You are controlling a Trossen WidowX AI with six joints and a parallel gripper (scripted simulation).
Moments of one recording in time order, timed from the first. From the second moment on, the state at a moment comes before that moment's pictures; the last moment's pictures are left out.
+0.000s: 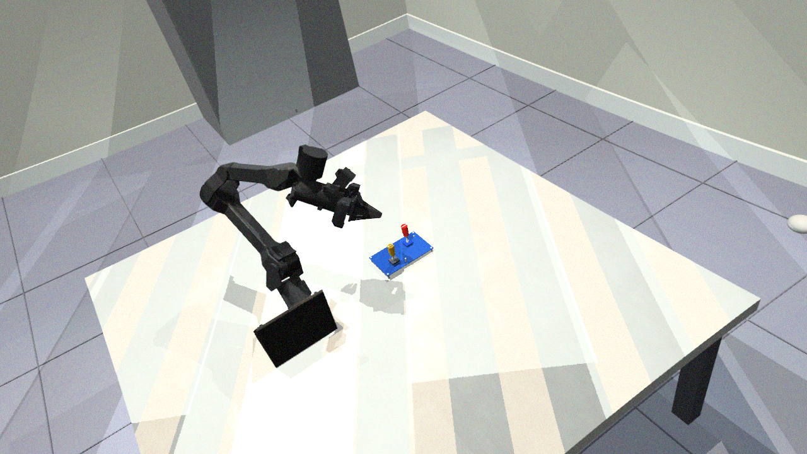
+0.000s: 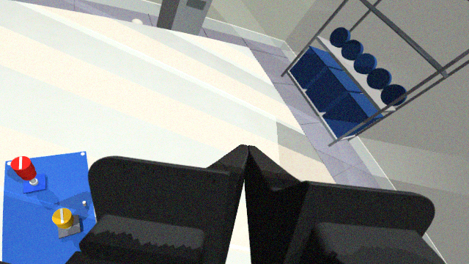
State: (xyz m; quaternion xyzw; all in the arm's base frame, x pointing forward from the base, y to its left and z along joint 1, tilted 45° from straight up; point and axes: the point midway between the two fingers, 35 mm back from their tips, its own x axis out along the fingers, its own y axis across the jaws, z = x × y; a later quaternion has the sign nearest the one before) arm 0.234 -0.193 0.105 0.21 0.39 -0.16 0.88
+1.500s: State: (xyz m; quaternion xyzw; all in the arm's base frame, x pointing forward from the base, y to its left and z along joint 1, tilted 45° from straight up) arm 0.293 -0.027 0.065 0.09 0.58 0.43 0.69
